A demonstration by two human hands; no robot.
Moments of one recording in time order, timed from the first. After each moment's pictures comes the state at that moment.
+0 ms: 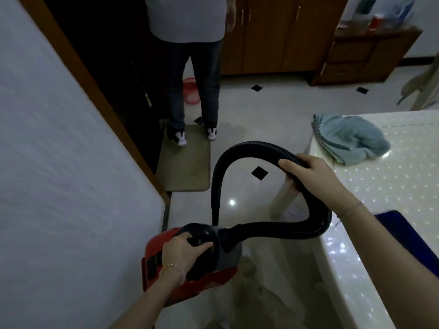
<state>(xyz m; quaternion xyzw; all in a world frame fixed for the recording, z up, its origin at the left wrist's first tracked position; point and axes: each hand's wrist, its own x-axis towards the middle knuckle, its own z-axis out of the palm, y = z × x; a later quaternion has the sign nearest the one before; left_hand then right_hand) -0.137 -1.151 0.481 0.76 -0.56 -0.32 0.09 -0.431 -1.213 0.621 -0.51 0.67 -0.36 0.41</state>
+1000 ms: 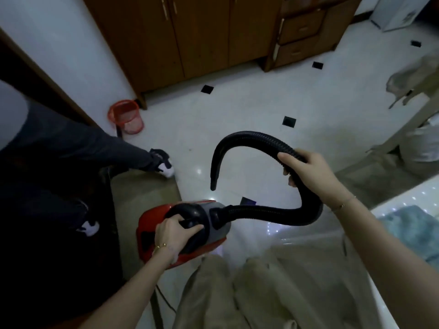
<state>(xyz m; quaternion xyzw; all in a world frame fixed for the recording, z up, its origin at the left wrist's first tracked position) -0.231 -1.703 0.467 0.67 -0.67 -0.32 -0.02 -0.533 -1.644 0.586 -0.34 0.74 -0.42 0.40</state>
